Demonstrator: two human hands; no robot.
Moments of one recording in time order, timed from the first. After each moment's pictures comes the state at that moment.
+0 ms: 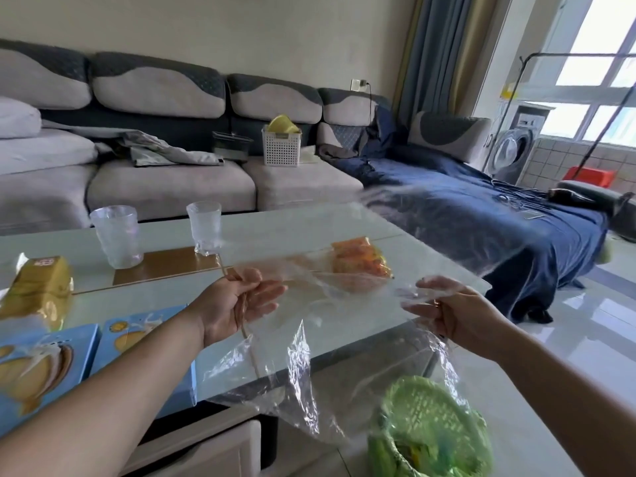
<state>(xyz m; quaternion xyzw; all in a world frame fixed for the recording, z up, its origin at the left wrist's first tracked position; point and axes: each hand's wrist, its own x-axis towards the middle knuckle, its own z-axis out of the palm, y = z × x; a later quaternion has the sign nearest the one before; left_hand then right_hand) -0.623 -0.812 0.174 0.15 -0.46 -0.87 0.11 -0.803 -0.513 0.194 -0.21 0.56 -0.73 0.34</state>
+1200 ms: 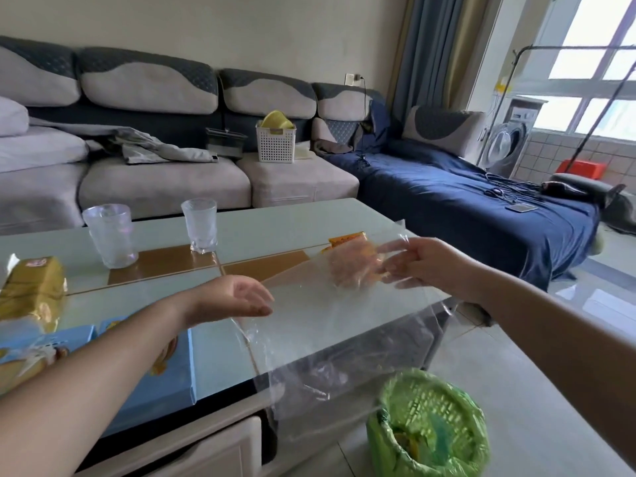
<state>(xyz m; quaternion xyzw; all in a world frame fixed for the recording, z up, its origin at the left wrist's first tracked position) -0.610 -0.837 0.184 0.12 -0.86 -0.49 -0.04 -0.808 -0.555 0.246 -0.34 0.78 -0.46 0.24</state>
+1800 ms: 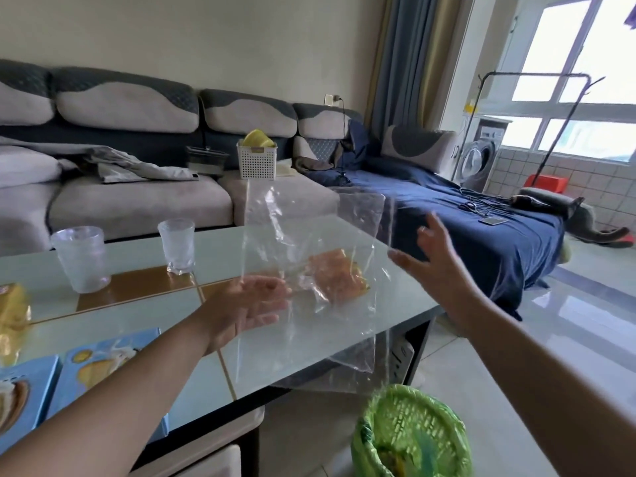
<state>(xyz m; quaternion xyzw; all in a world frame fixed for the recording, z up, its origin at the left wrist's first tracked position) -0.642 -0.786 0.195 0.11 -0.65 -0.74 0.09 -0.790 -0.527 0.255 -0.28 0.78 -0.55 -0.02</state>
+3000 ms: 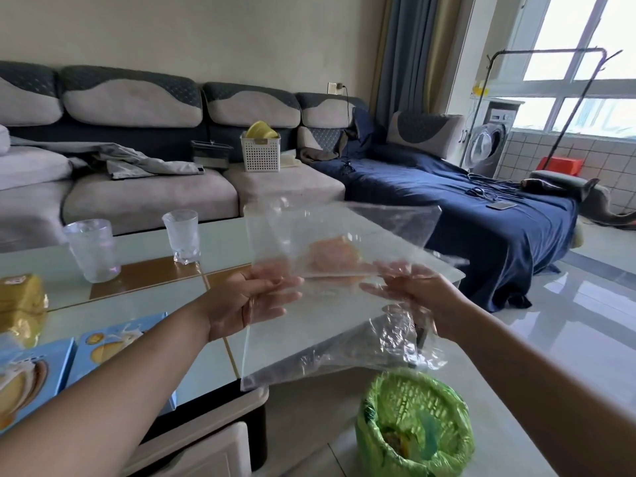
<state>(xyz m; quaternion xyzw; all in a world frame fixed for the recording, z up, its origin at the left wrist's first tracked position) -0.638 -0.768 0.201 0.11 -0.58 -0.81 0.03 -0.786 -0.512 0.211 -0.28 0.54 -0.71 0.35</state>
